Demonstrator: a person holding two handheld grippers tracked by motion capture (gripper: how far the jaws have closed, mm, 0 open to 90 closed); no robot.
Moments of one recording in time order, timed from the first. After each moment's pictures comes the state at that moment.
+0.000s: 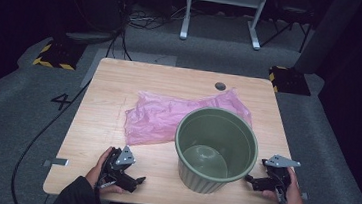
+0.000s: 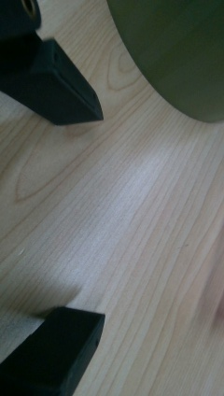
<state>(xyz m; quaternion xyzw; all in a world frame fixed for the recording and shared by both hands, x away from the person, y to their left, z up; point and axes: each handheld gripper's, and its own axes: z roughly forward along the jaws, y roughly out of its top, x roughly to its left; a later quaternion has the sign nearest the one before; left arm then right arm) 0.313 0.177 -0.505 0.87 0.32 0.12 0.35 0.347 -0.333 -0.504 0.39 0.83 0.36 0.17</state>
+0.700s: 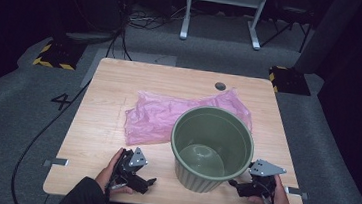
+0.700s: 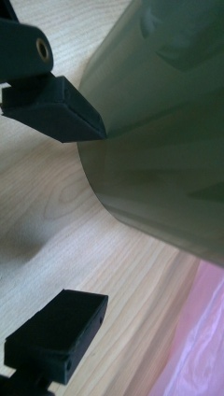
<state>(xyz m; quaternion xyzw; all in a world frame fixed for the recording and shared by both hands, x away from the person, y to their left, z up) 0.315 0.144 -0.505 0.88 0.30 0.12 0.35 0.323 -0.277 -0.487 0.27 0.85 0.41 0.17</state>
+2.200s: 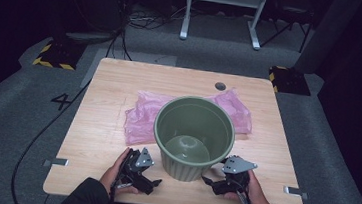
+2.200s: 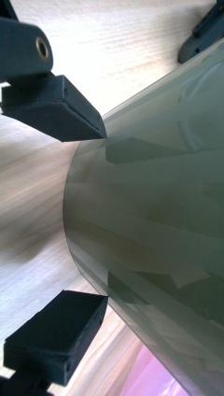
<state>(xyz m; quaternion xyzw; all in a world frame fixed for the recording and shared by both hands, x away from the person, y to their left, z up) 0.318 0.131 -0.505 0.88 0.29 0.11 0.35 0.331 -0.203 -0.491 0.21 0.87 0.43 0.15</state>
